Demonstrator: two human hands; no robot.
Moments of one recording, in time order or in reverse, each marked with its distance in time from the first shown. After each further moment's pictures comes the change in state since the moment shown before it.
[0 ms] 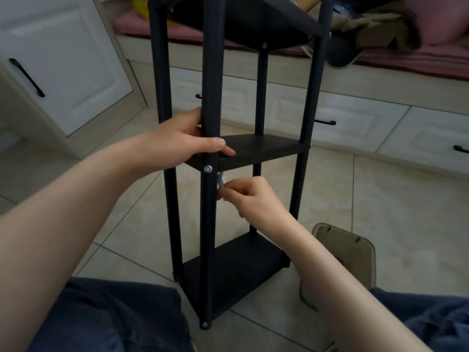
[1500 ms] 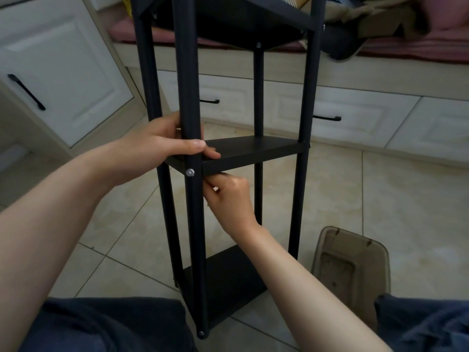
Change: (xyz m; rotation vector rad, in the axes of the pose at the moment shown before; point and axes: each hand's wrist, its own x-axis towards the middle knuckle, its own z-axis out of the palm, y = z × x) left_hand 0.013 -0.014 -0.015 -0.080 -0.007 0.033; right_hand 0.056 0.028 0.043 -0.131 0.468 -0.622
